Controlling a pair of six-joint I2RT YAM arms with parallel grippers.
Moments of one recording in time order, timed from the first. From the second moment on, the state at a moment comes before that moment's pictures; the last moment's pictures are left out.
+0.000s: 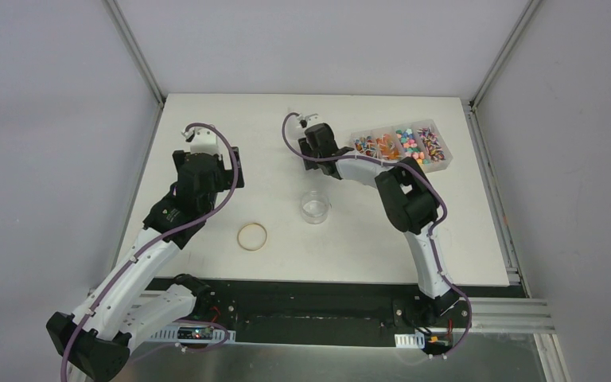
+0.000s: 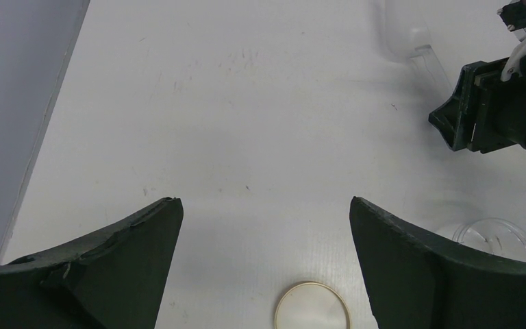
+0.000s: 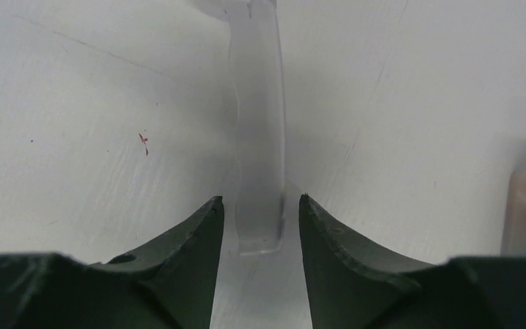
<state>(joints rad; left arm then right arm) -0.48 0.86 0.88 -0.44 -0.52 -0.22 0.66 2.24 1.59 -0.06 0.23 0.14</state>
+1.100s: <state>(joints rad) -0.48 0.95 1.02 -0.45 -0.17 -0.45 0.66 1.62 1.09 0.16 0.12 0.03</state>
